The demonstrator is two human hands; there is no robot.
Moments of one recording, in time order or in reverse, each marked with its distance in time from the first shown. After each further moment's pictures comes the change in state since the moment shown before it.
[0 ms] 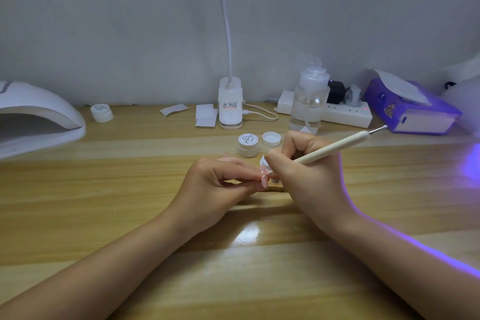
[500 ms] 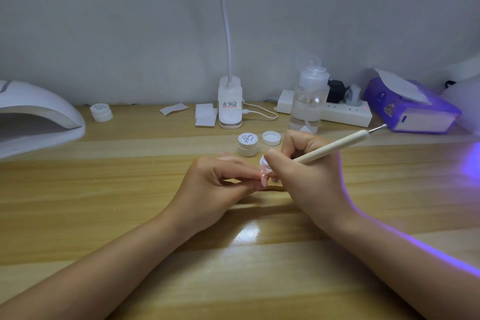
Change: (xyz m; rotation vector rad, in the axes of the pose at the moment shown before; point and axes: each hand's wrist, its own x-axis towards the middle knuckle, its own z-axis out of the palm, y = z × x) left_hand 0.000 -0.001 0.000 0.012 -0.001 0.014; right_hand 0.000 0.002 0.001 -0.028 0.035 0.005
